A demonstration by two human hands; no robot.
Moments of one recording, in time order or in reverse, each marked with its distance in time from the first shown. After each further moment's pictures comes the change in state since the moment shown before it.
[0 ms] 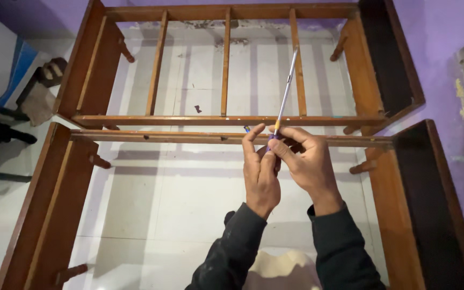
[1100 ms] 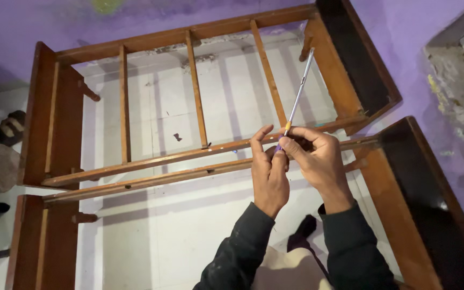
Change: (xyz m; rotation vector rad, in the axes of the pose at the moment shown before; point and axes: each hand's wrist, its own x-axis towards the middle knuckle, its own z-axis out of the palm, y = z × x) left_hand 0.141 -0.037 0.049 0.096 -0.166 -0.100; right_hand 0.121 0.036 -0.049 0.058 0.234 0.073
